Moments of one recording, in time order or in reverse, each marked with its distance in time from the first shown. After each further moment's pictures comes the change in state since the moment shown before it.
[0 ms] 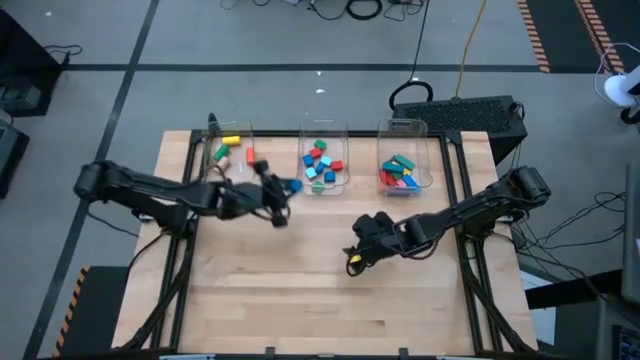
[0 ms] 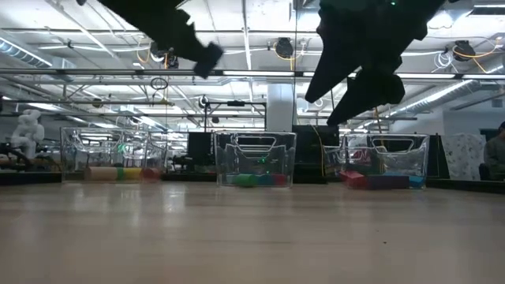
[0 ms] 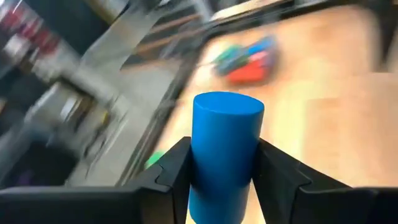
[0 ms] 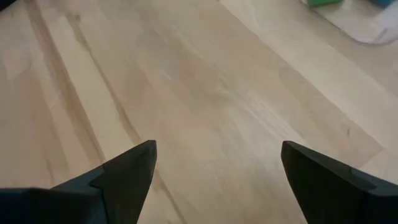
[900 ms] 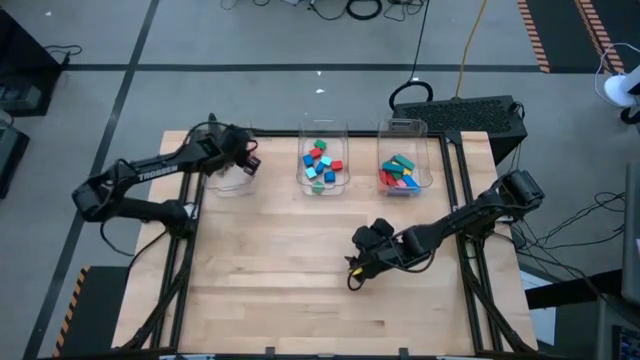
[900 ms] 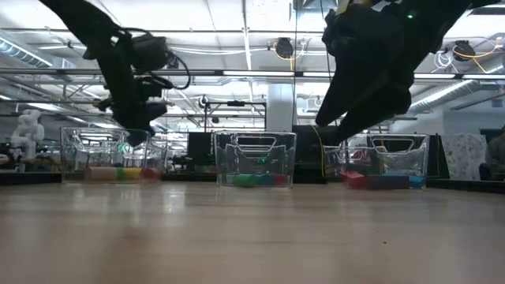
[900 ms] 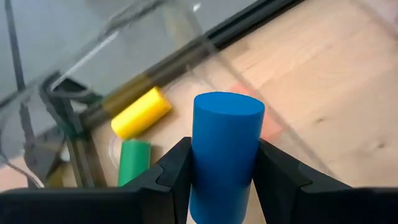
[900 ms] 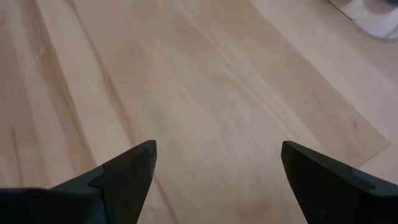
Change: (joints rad) left arm 0.779 -0.033 -0.102 -0.434 0.175 -0.411; right arm 0.064 0.070 -0.027 0.037 0.070 -0.045
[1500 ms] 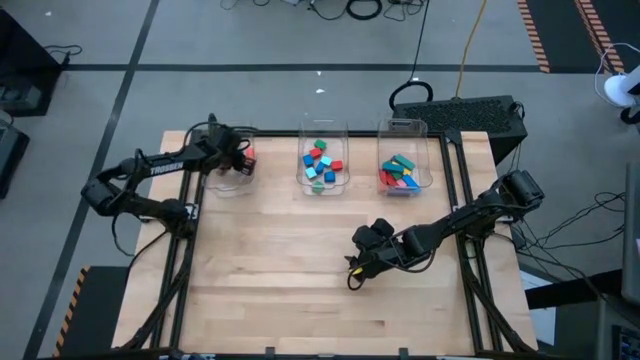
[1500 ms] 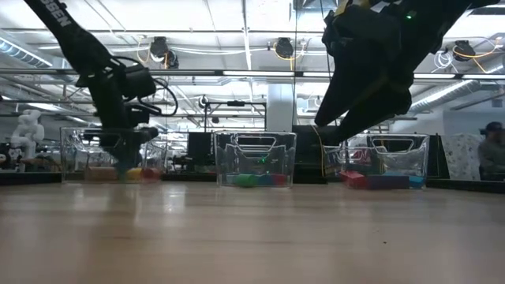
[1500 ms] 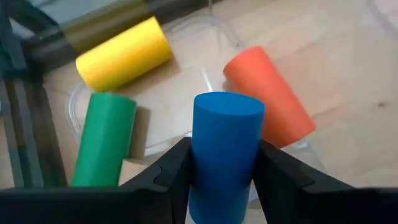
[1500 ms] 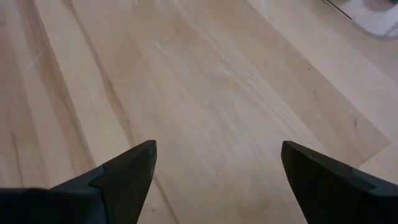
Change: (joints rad) left arm 0.202 0.100 -0.146 0.191 0.193 -0.042; right arm 0.002 0.000 0.000 -0.002 0.001 0.013
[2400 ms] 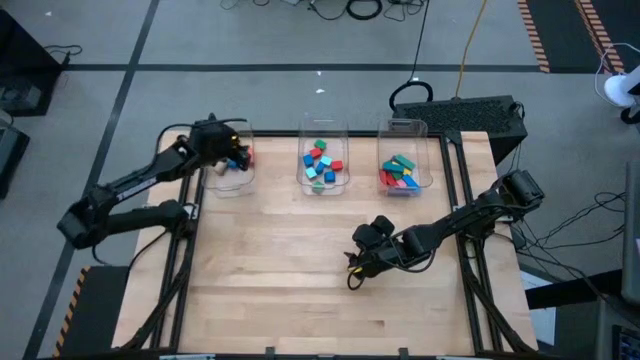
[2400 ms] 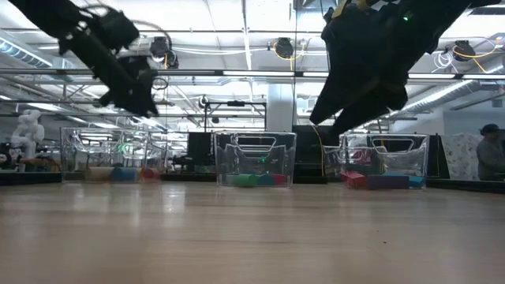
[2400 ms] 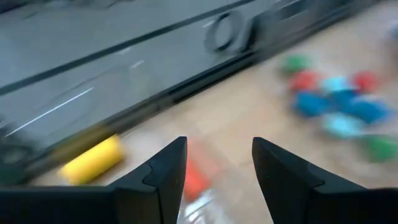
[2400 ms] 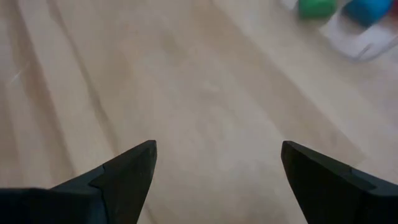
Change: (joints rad) left arm -0.053 -0.354 0.037 -0.018 0.147 0.098; right arm 0.000 -0.001 0.000 0.001 0.069 -0.025
